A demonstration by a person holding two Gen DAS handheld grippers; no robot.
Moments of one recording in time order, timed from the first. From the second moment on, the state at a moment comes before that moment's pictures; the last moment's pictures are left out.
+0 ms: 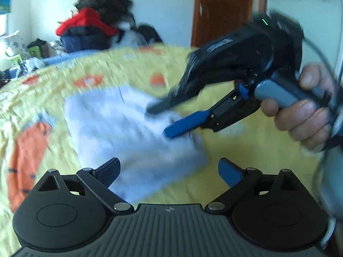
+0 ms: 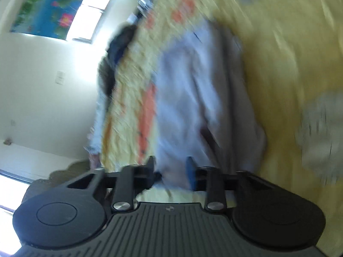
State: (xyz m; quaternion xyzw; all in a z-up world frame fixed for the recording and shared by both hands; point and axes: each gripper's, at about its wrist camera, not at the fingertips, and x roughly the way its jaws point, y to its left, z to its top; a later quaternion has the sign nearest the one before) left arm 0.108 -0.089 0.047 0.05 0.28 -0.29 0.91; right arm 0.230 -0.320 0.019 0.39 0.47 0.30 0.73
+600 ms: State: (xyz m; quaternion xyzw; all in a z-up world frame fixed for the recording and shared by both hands) left arm 0.230 -0.098 0.011 -0.07 0.35 -0.20 0.91; right arm 0.423 -0.307 -0.026 0.43 0.51 0.22 0.71
